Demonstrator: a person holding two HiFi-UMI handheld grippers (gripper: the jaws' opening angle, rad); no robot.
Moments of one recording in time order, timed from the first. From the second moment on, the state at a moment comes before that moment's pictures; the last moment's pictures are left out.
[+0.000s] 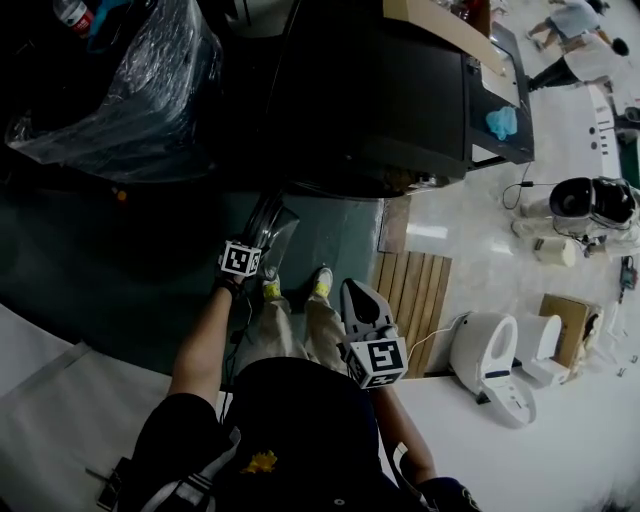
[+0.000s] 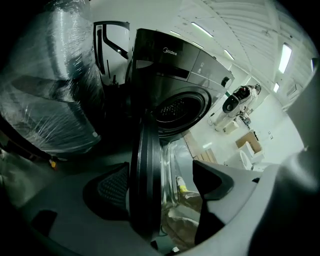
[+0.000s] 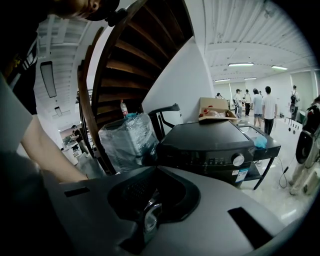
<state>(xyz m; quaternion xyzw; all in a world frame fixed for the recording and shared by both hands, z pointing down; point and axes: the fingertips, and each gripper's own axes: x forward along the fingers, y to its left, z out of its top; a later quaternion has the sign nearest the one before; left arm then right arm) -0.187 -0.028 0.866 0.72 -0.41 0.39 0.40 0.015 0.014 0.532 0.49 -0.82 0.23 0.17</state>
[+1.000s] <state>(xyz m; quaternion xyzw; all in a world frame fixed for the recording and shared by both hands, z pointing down) -0.081 -0.017 0.857 0.70 -0.39 0.35 0.48 0.103 0.009 0.535 0.52 -0.80 0.25 0.16</state>
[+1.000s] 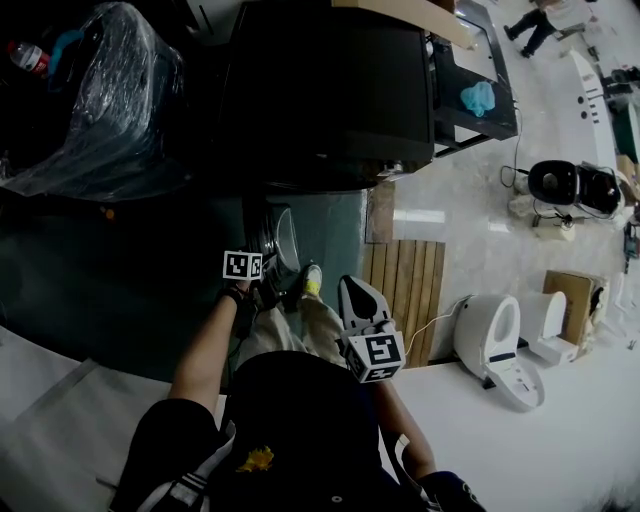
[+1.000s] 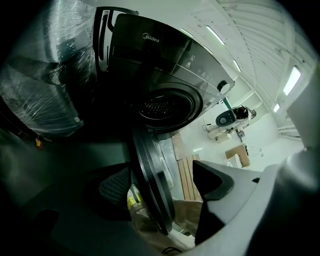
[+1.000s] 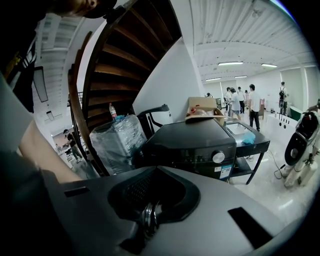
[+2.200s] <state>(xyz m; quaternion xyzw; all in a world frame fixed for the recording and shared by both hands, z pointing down) 0.036 -0.085 0.849 0.69 -0.38 0.23 0.58 0.165 0.000 0.573 0.53 -0.78 0.29 0.17</state>
